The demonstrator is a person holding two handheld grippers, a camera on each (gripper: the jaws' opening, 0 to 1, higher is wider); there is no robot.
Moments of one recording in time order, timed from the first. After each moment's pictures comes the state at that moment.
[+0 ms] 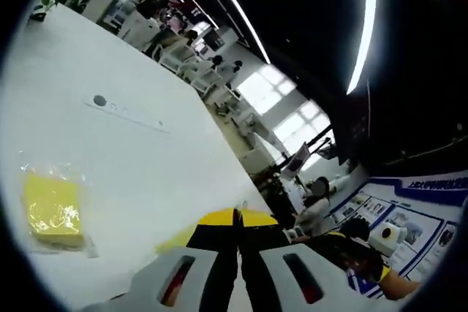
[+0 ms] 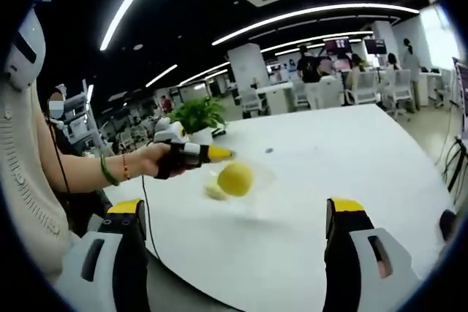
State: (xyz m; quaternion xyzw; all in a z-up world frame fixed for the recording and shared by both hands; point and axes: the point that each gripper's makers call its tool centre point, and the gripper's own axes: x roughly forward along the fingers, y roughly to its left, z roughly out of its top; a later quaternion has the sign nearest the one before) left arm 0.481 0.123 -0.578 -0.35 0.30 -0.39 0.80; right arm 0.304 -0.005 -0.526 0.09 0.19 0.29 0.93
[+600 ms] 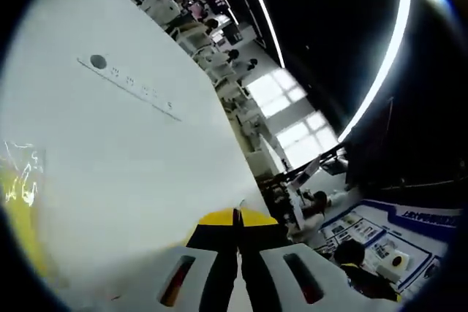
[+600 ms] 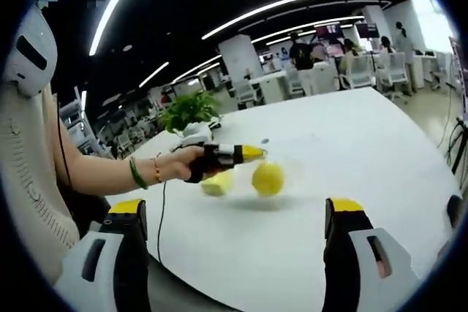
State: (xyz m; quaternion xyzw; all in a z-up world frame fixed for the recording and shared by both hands) left arm 0.542 0.095 -0.632 -0.41 0.33 -0.36 0.77; right arm 0.323 0.010 -0.533 0.12 0.21 0.29 0.93
